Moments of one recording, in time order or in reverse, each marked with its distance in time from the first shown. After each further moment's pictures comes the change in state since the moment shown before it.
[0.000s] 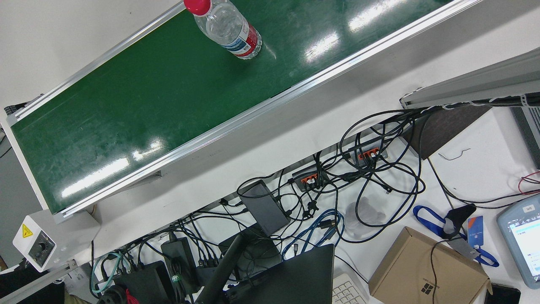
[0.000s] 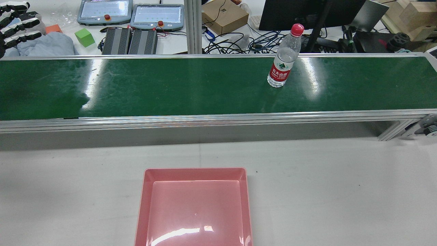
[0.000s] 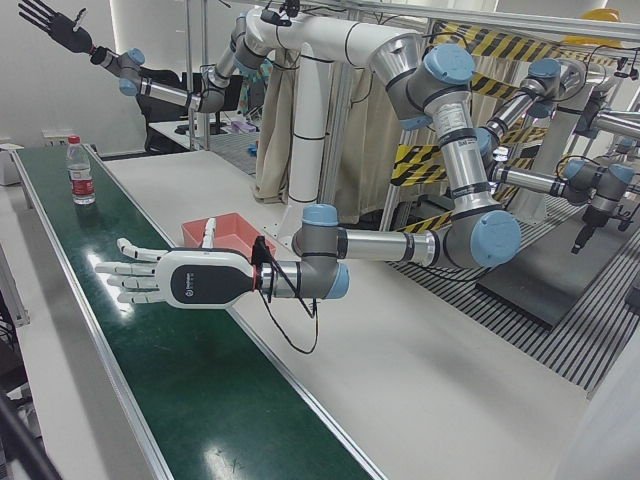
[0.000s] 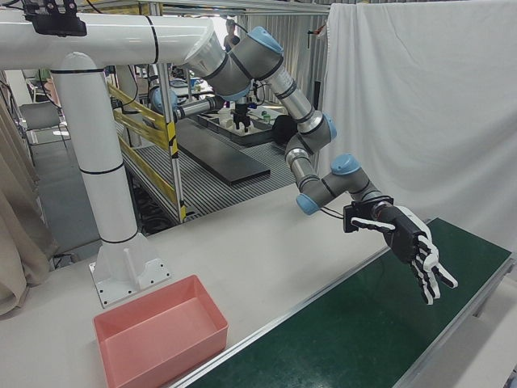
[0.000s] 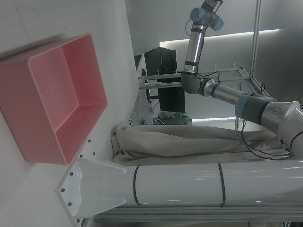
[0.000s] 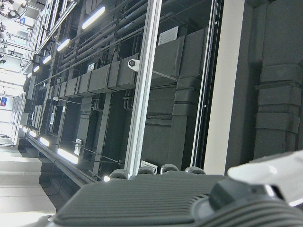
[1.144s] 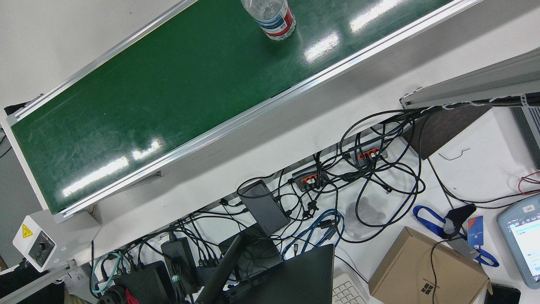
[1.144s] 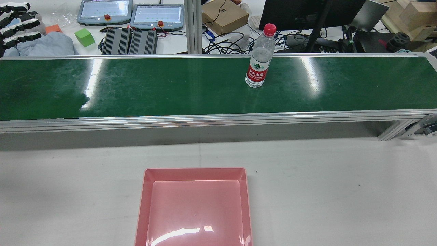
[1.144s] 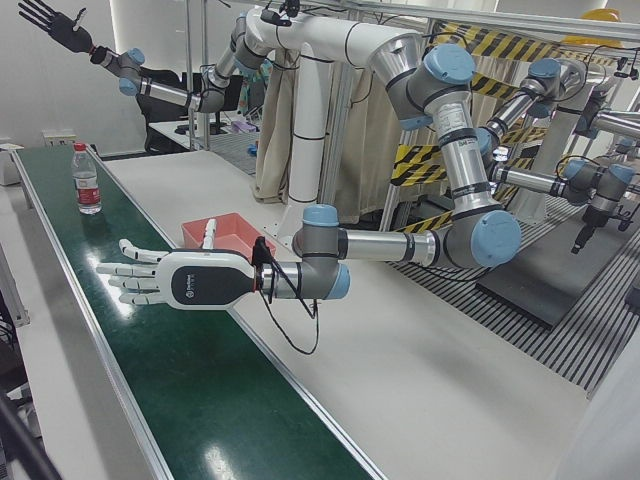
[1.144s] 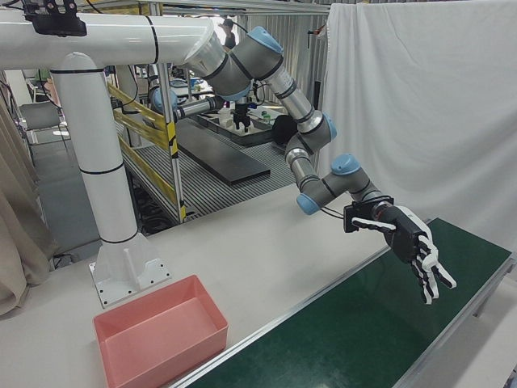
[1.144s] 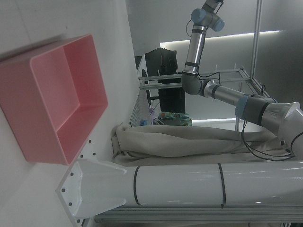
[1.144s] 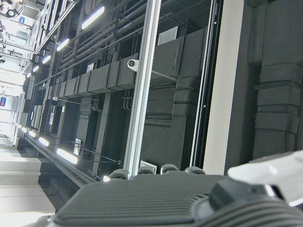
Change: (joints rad) left arm -0.002 0.002 0.002 0.001 0.000 0.000; right arm 0.001 0.001 0.001 0.000 0.000 0.000
